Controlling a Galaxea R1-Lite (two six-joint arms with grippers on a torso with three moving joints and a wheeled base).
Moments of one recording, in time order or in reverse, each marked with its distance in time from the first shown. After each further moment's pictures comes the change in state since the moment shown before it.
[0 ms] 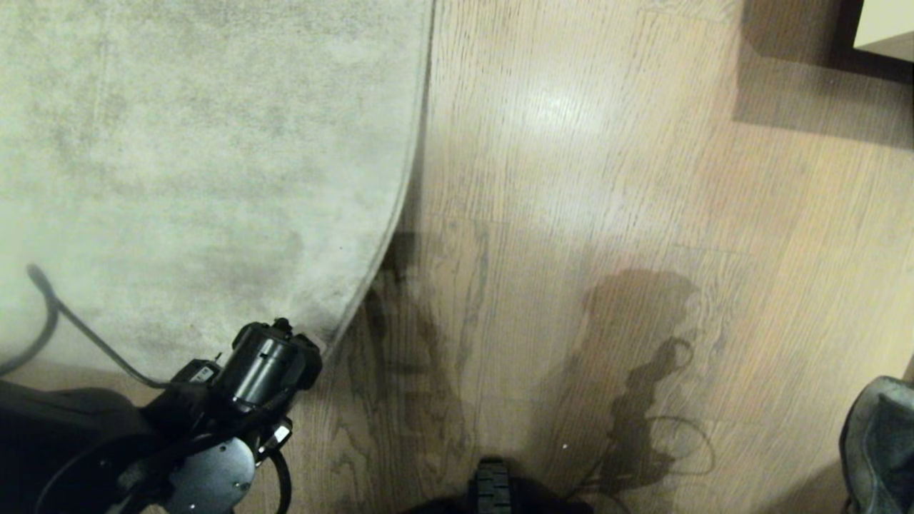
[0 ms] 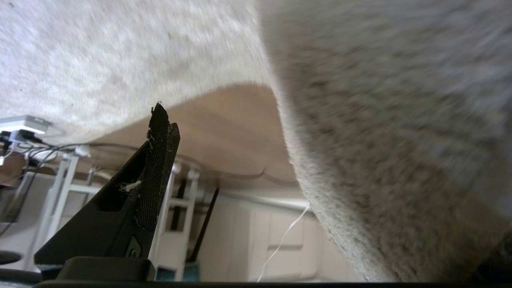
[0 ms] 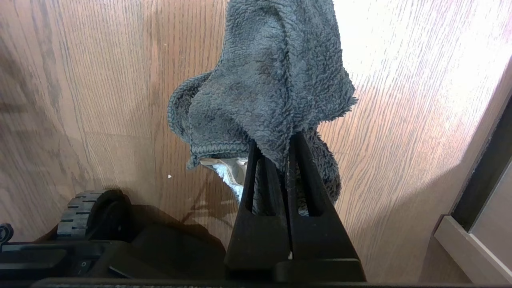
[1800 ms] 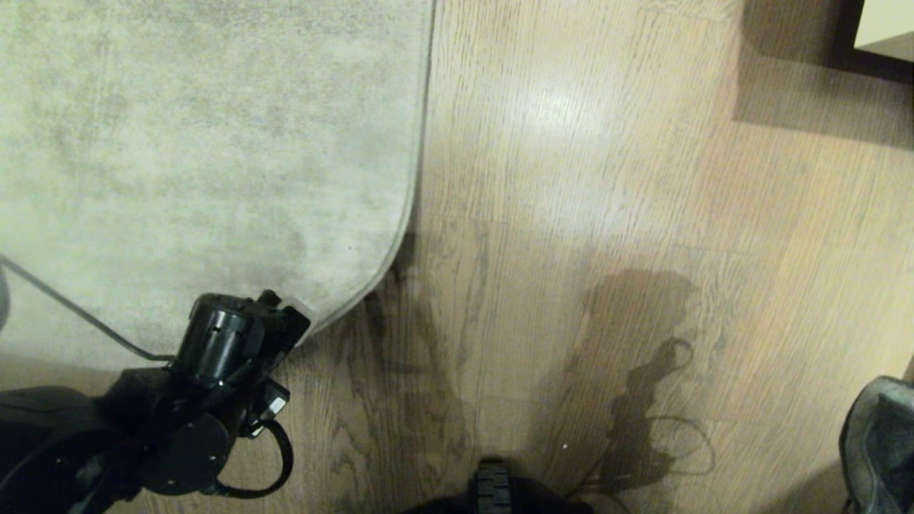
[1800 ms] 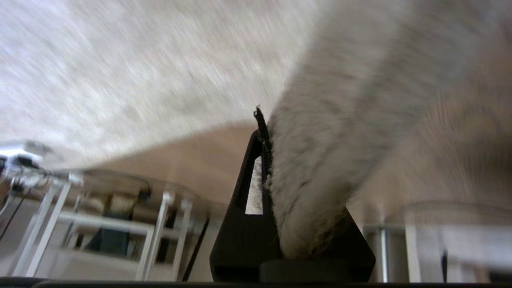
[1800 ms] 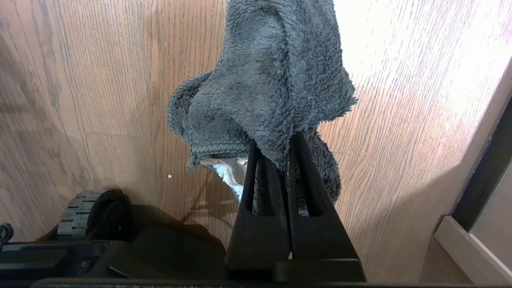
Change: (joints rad) left arm 0.057 -0.070 -0.004 -0.171 -0.107 0.145; right arm 0.000 0.000 0.000 0.000 0.001 0.000
